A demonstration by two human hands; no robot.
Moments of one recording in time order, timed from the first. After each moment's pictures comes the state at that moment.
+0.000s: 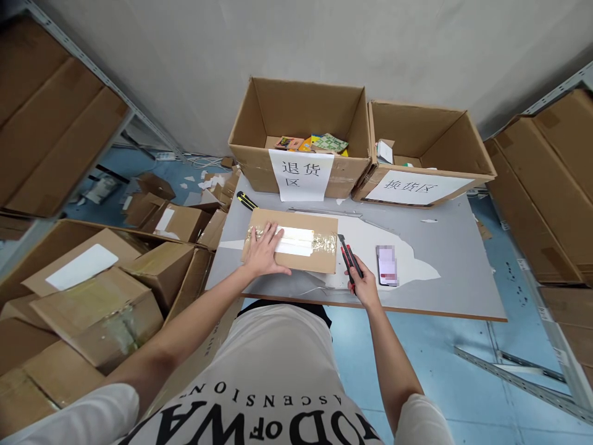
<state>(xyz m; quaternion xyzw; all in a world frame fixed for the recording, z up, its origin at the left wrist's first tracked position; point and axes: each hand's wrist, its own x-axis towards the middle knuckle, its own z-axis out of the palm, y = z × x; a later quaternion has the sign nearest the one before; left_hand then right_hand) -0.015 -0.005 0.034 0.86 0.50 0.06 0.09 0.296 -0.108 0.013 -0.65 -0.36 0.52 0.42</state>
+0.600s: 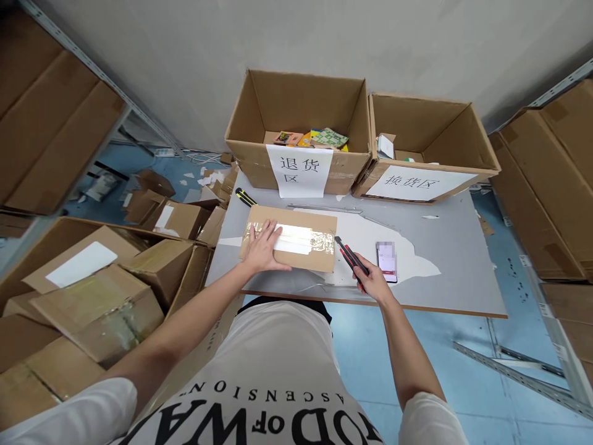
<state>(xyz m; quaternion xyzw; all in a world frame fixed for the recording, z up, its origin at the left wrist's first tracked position) -0.014 -0.003 0.030 0.85 0.51 0.06 0.11 0.330 -0.105 0.025 -0.65 -0.42 0.55 0.31</state>
